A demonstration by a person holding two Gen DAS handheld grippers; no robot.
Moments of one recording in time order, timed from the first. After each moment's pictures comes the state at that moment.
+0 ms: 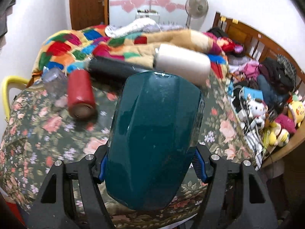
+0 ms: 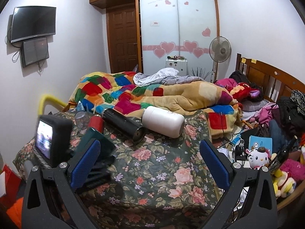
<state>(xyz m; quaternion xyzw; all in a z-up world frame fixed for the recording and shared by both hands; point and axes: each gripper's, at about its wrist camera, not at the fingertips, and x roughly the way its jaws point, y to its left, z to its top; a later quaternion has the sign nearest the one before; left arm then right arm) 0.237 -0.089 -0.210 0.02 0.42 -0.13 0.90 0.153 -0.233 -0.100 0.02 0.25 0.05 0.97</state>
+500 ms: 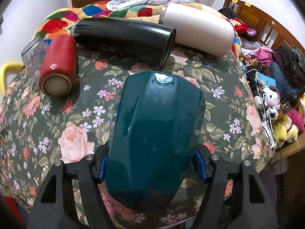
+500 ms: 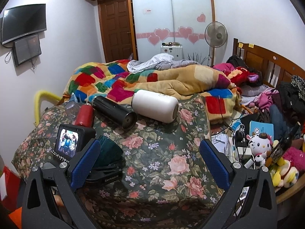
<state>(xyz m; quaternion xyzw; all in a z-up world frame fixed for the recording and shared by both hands) 0.269 -0.100 -0.272 0.02 0.49 -0.11 0.87 0.168 -0.254 -0.128 0.04 0.30 0.04 0.95</state>
